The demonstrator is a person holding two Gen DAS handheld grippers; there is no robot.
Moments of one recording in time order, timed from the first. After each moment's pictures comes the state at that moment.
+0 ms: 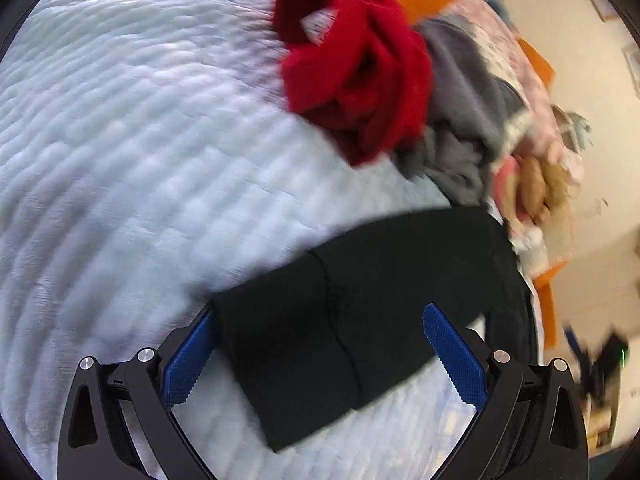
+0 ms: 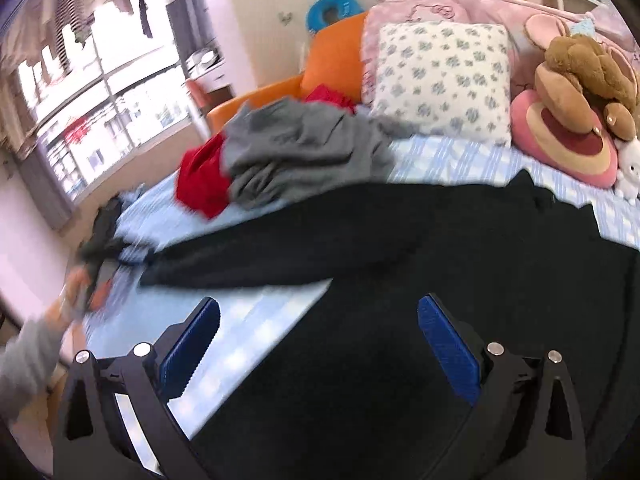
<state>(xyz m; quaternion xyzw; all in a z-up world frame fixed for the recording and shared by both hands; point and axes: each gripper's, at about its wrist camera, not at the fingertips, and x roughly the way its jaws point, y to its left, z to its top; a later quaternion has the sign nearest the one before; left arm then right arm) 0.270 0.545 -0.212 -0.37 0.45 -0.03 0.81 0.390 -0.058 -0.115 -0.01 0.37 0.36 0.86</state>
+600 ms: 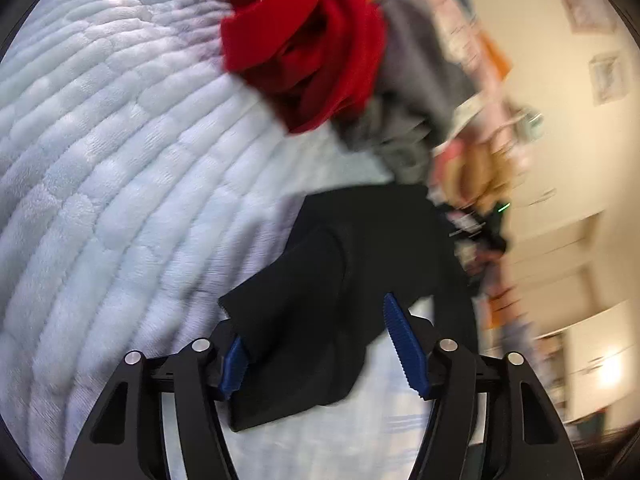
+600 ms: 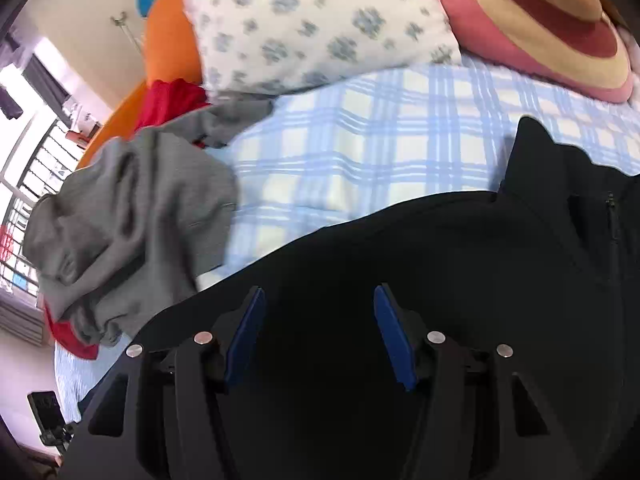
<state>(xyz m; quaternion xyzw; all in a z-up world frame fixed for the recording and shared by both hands) 0.282 0.530 -0.229 -0.40 0.45 -0.11 0.79 0.659 -0.040 -0.228 0.08 0.53 0.22 0.82</state>
